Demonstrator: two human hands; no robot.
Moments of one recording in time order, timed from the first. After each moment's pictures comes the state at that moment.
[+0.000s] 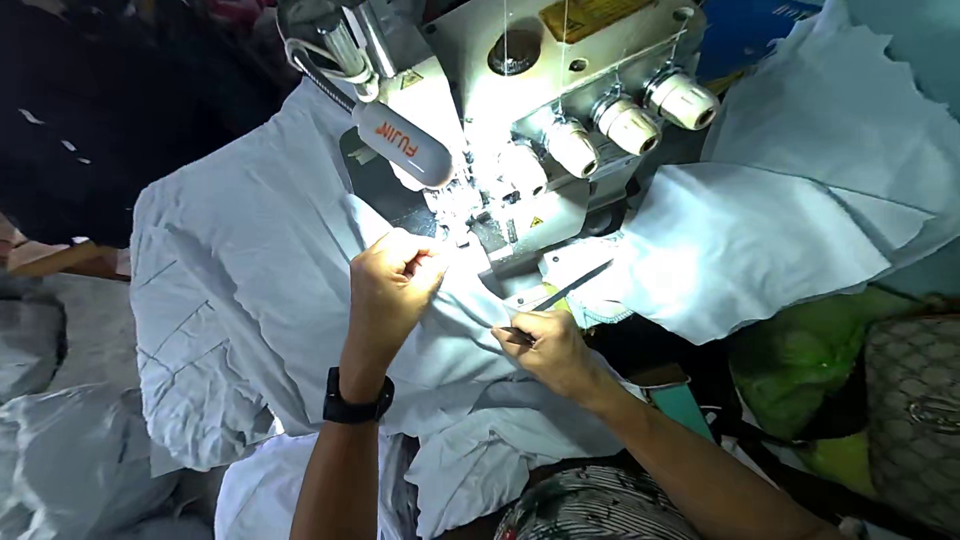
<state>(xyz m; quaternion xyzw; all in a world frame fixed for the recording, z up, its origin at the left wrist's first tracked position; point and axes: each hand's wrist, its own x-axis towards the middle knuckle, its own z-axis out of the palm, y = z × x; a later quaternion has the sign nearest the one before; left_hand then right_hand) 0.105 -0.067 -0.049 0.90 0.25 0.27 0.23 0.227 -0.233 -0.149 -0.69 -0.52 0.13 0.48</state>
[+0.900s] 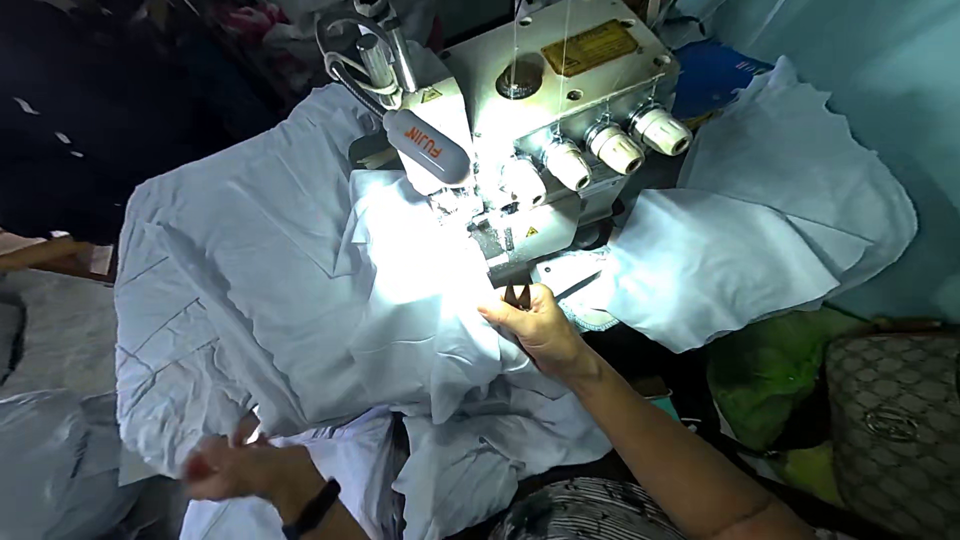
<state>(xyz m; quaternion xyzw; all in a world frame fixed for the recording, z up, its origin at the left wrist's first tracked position) -0.074 -0.108 -0.128 0.38 0.59 0.67 0.25 0.235 -0.204 -0.106 -0.46 -0.27 0.50 0.68</state>
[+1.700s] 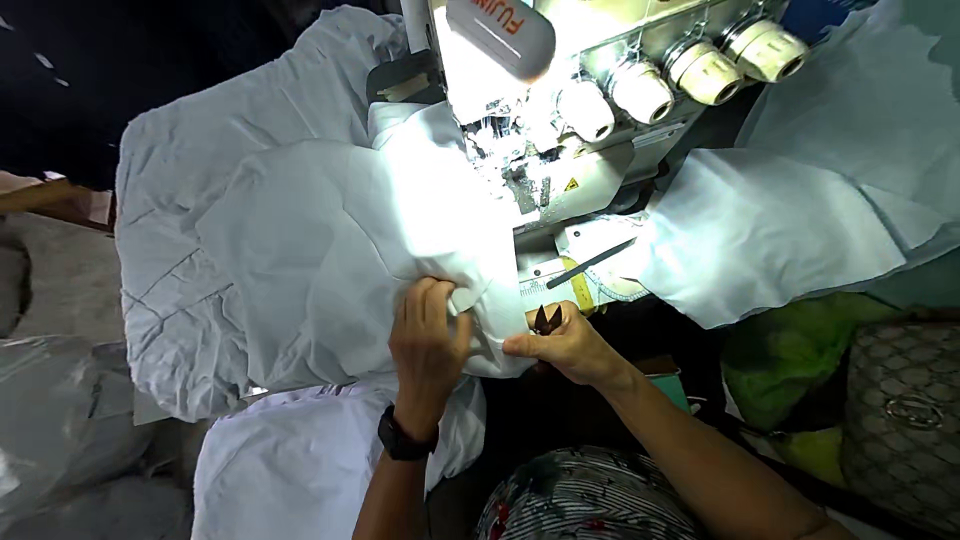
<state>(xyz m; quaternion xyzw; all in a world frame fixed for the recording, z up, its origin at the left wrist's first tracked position) 0.053 -0.151 -0.123 0.86 0.38 0.31 0.12 0.221 -0.248 -0.133 -0.46 -0.32 0.58 0.60</state>
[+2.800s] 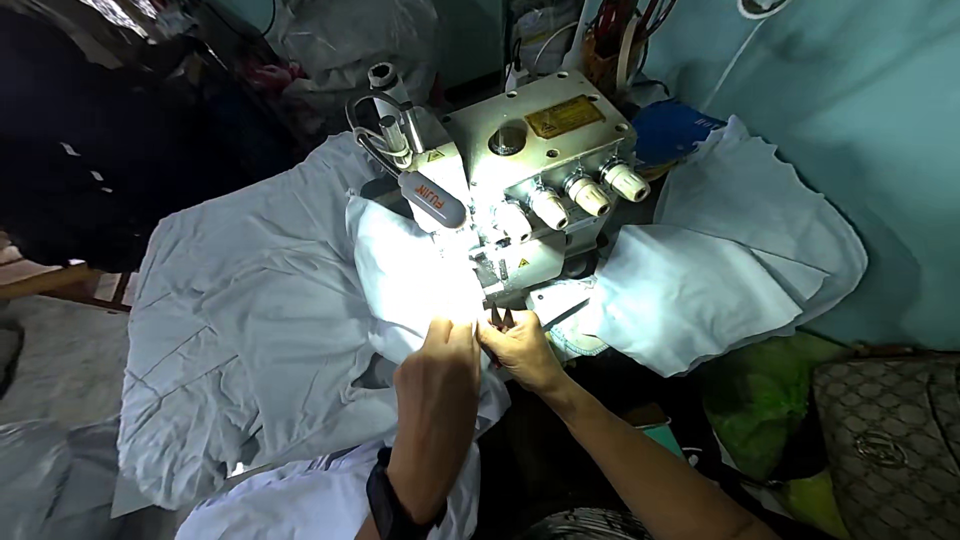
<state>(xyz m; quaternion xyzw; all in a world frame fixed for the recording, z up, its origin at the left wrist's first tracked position) 0.110 -0.154 -0.038 0.91 0.35 0.22 0.04 0.225 -0.193 -0.109 -0.55 -0.32 0.38 0.67</state>
